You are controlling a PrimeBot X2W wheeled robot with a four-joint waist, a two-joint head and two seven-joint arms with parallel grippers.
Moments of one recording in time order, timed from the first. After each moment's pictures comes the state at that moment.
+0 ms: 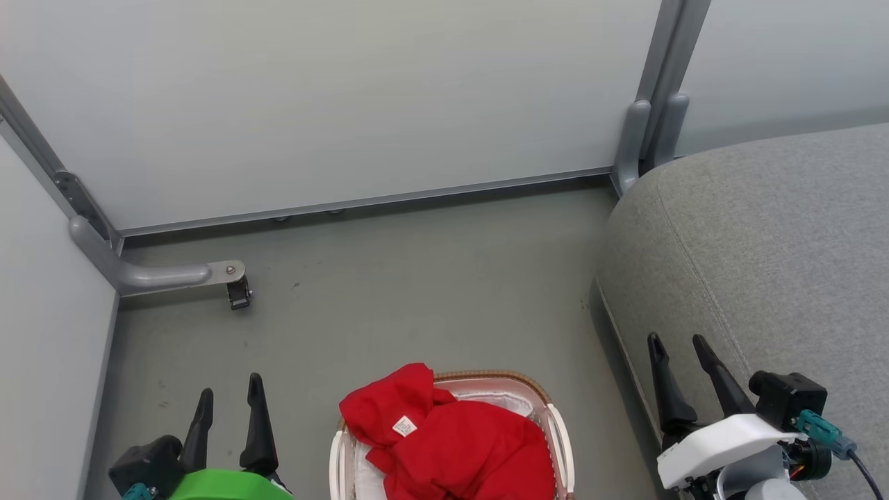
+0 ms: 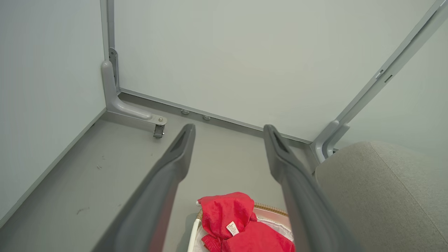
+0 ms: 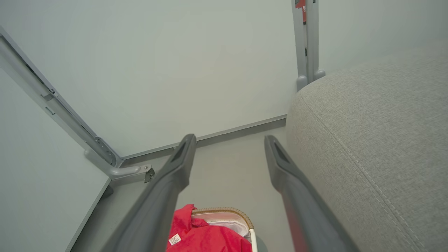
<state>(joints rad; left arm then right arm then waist) 0.06 0.04 -0.06 0.21 -0.47 -0.04 -0.19 -0.03 -0.04 0.07 0.20 0.40 0.13 -0.19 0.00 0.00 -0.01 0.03</state>
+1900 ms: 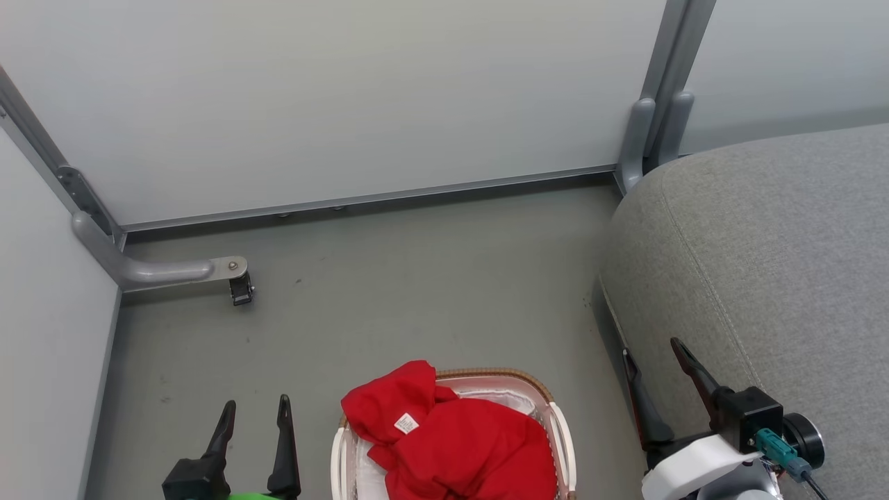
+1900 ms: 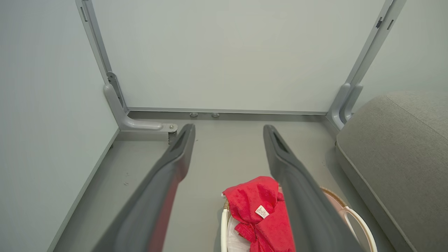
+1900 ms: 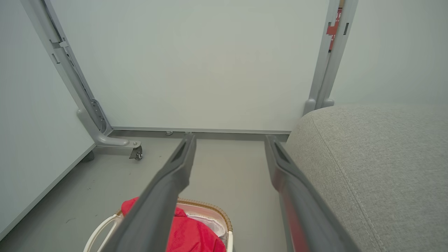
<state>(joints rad) 0.09 0.05 -0.10 0.26 -0.21 -0.04 -0.26 -0.01 -0.05 0.12 0.20 0.13 0.13 -0.26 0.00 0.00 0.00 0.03</state>
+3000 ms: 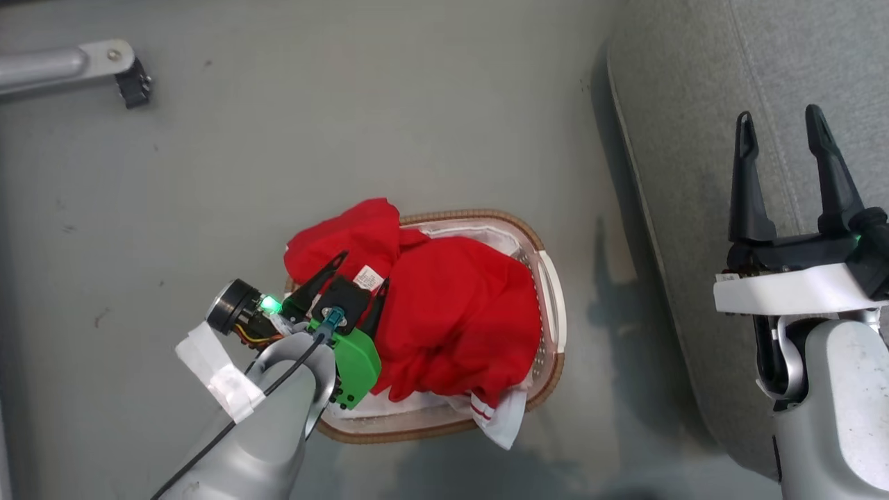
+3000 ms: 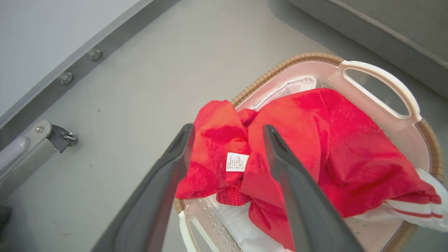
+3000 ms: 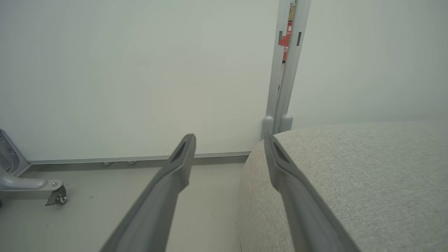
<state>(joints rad) -0.61 0.05 -0.48 0.94 0.07 -0.12 -0.26 -0.33 -0.05 -0.08 -0.03 0.10 0.13 -0.26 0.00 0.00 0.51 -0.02</state>
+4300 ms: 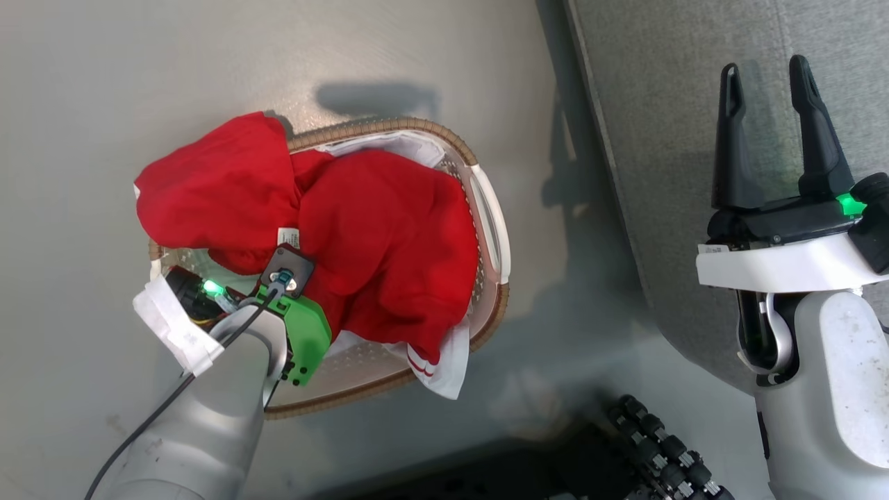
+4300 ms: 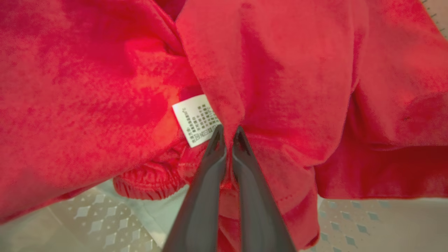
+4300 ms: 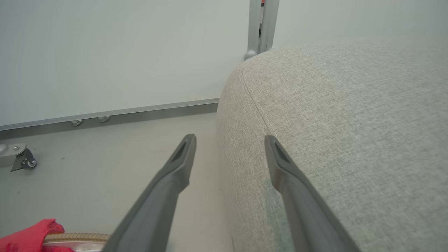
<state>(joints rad) -0.80 0.07 -0.53 1.27 -0.03 -0.11 -0.26 -0.40 -0.05 -0.01 -0.07 0.21 0.13 -0.26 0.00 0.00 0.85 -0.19</state>
